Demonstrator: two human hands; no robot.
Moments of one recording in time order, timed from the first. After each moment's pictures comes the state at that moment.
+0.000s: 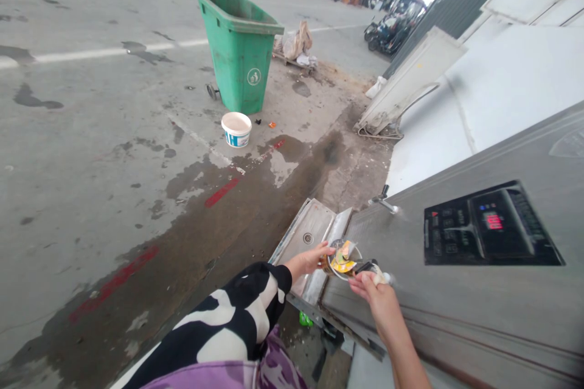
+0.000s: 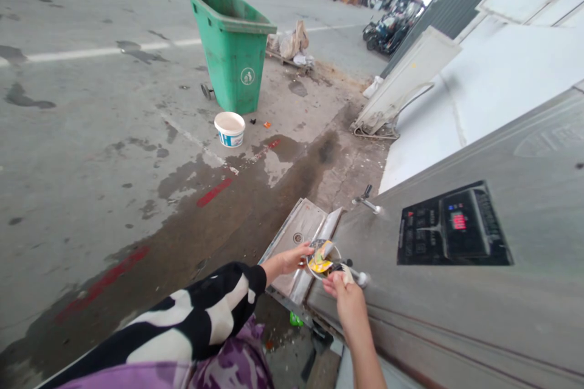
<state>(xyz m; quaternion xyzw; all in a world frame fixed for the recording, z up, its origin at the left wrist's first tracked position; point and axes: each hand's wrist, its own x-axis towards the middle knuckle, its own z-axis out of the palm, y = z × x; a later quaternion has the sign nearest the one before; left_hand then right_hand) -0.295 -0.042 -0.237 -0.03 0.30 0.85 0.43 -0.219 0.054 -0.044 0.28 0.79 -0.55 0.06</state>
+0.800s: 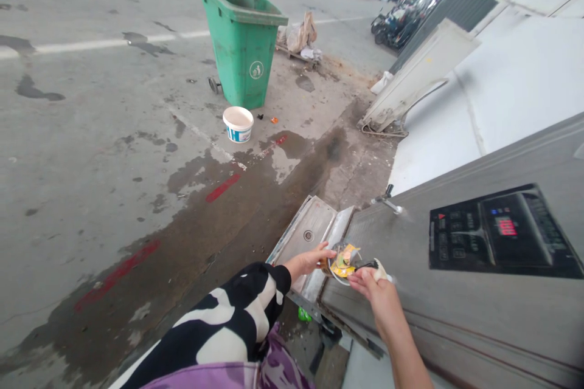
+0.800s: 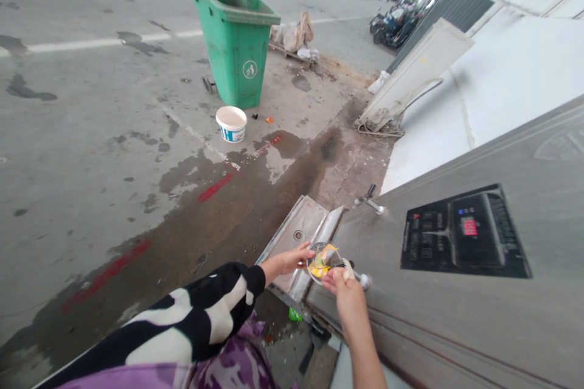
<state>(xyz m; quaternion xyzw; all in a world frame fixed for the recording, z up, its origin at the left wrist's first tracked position) -0.291 -0.044 -0.237 -0.05 0.36 0.82 0.45 -0.231 0.043 -0.036 0.30 0.77 -0.57 0.06</state>
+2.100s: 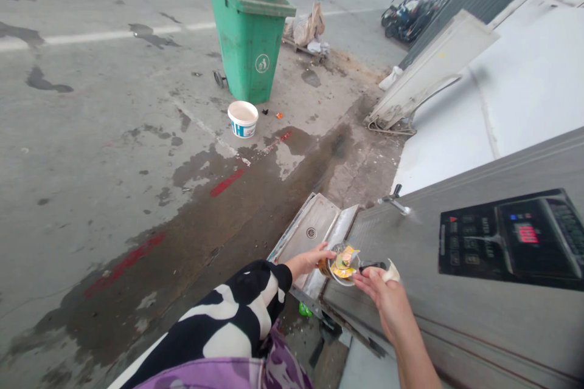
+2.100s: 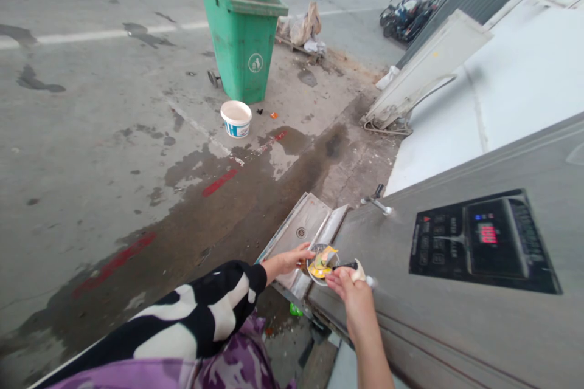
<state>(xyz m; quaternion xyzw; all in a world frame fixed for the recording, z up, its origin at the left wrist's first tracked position) -0.284 -0.049 -0.249 -0.06 0.36 0.82 0.45 -0.235 0.042 -0.030 0.31 0.74 -0.59 0.07</state>
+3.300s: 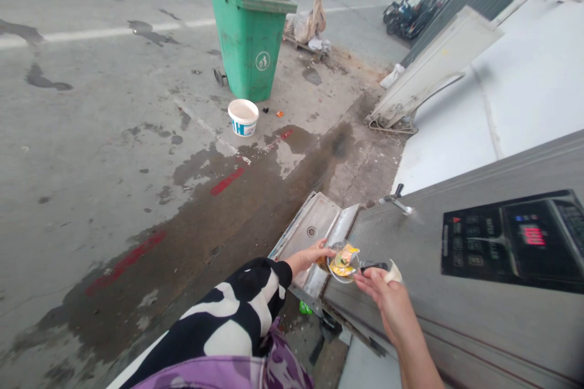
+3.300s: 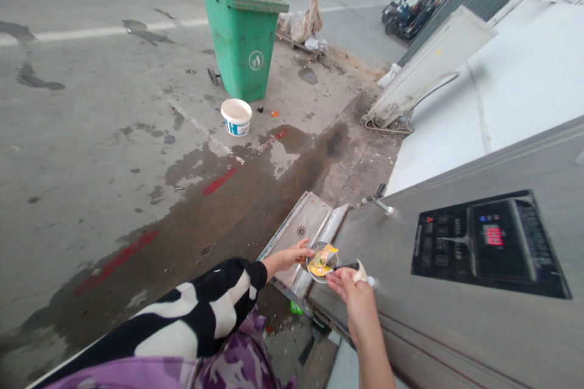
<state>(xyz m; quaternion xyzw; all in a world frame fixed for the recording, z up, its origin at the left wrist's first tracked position) -0.292 -0.062 -0.230 -0.06 0.40 0.81 0.42 -0.235 0.039 -0.029 0.32 0.74 -0.59 0.07</state>
